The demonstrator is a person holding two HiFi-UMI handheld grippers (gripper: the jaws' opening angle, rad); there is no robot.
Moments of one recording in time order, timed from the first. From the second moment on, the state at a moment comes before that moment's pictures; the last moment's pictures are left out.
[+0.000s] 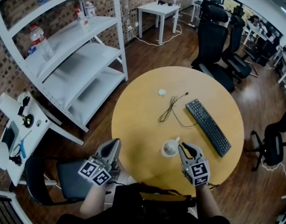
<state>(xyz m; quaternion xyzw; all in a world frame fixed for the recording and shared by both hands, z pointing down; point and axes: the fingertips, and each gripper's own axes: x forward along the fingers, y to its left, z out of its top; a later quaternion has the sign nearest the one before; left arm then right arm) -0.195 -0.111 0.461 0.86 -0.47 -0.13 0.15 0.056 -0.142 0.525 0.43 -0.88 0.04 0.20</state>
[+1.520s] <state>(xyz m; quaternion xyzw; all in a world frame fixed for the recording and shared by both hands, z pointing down) -0.138 -0.118 0.458 0.88 -0.42 -0.12 0.16 0.194 -0.098 0.479 0.59 -0.80 0.05 0.04</state>
